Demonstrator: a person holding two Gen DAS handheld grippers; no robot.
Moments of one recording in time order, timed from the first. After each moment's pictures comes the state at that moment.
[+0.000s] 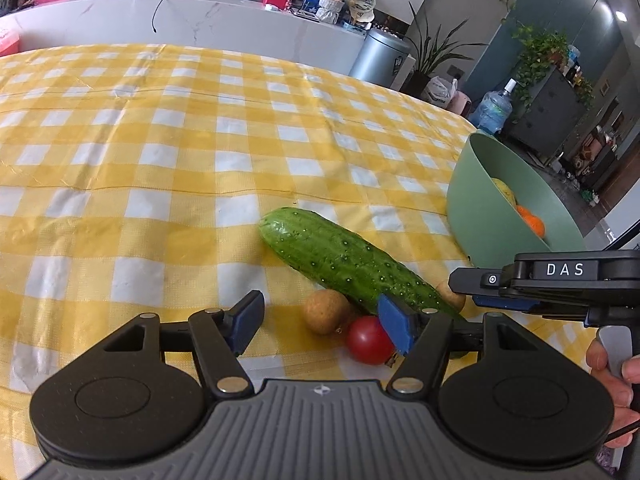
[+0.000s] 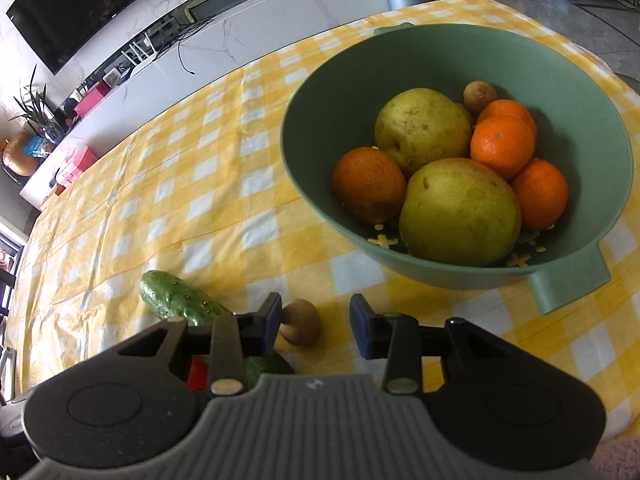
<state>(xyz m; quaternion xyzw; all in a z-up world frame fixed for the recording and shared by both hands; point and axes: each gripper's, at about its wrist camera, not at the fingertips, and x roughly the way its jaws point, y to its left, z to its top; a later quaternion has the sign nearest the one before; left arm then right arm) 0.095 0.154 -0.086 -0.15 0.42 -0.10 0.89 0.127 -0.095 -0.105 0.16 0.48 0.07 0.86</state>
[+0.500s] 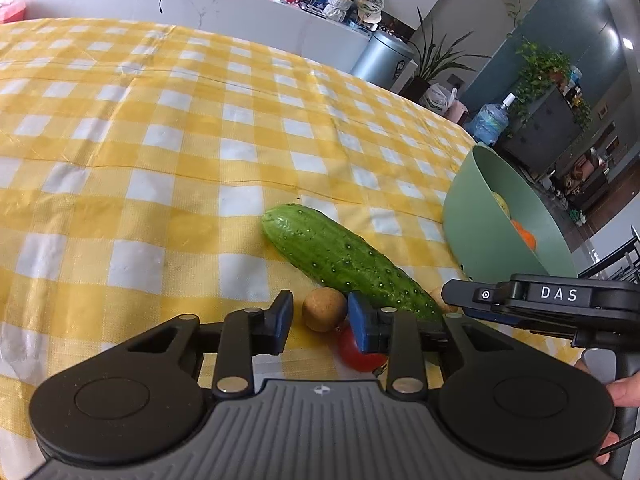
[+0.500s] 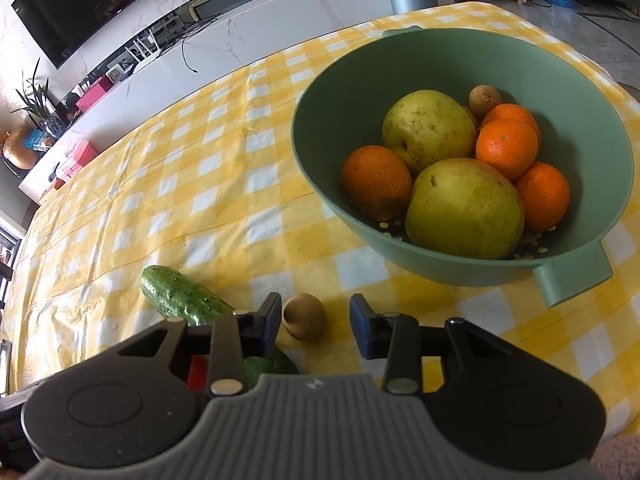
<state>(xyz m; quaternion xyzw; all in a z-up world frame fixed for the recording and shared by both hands) 0.096 0.169 -0.091 -0.20 0.43 -0.11 0.88 0.125 -0.089 -0.105 0.15 0.48 0.07 0.86</state>
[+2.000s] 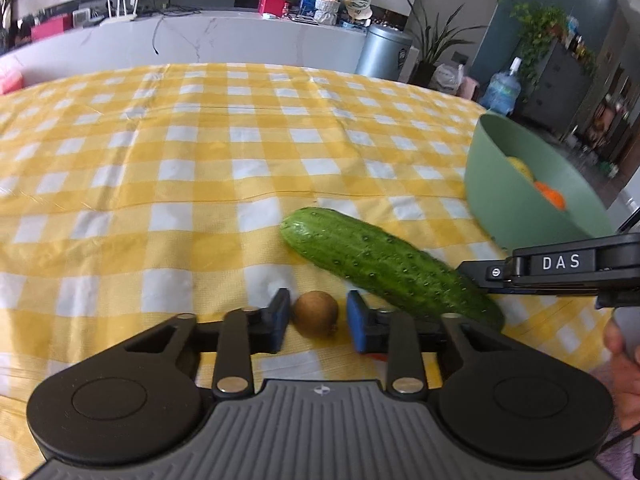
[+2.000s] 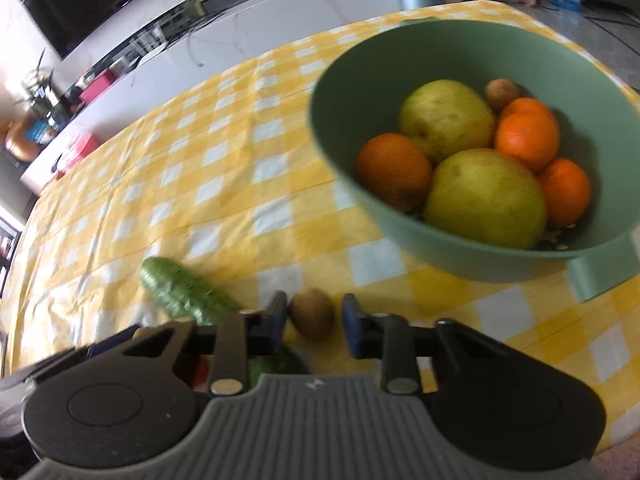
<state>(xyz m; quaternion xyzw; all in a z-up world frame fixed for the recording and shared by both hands) 0.091 0.151 -0.086 -0.08 0.42 -0.08 0.90 0.126 -0.078 -0.112 0.13 0.48 0.09 0.86</state>
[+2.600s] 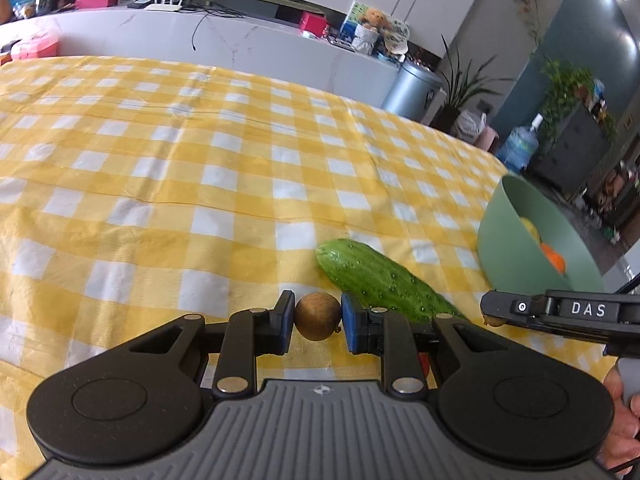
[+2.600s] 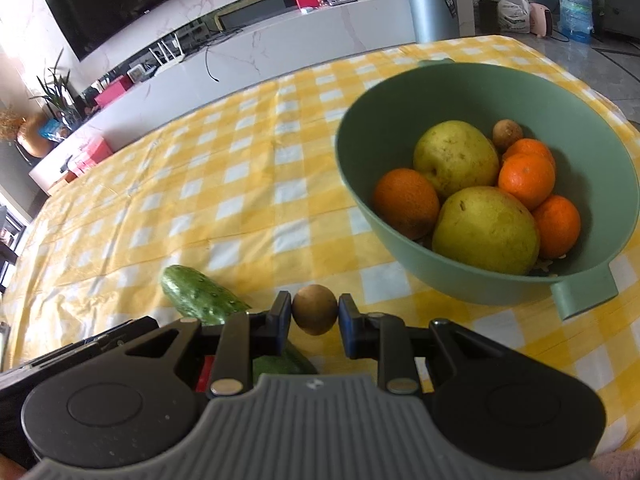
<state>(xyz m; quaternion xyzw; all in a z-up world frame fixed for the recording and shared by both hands) 0.081 0.182 -0.076 -0.17 0.39 -0.05 0.90 0.116 -0.076 -0.094 0.12 0.44 0.10 0.88</state>
